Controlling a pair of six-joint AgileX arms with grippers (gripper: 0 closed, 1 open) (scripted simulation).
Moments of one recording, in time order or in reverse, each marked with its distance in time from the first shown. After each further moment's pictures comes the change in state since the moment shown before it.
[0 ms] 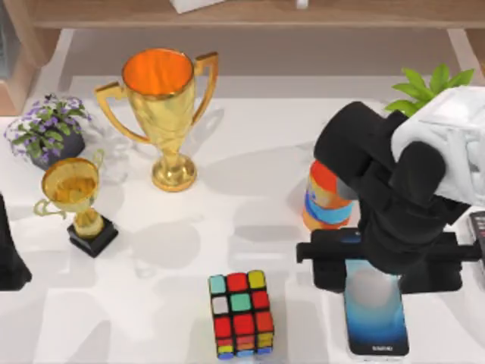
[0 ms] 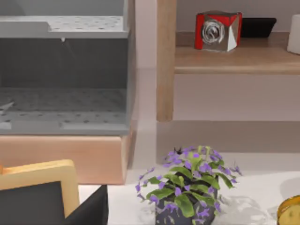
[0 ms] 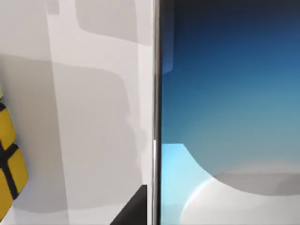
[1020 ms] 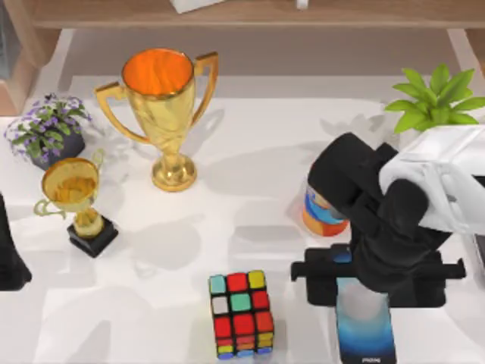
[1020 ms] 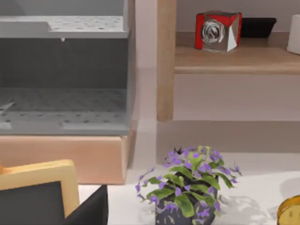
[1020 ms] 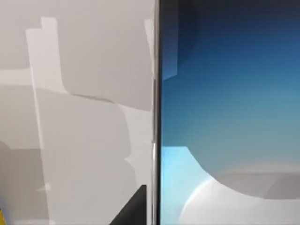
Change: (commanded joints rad) left arm 0.000 0.000 0.000 0.000 0.000 0.000; right arm 0.005 0.059 -0.105 0.174 0.000 0.000
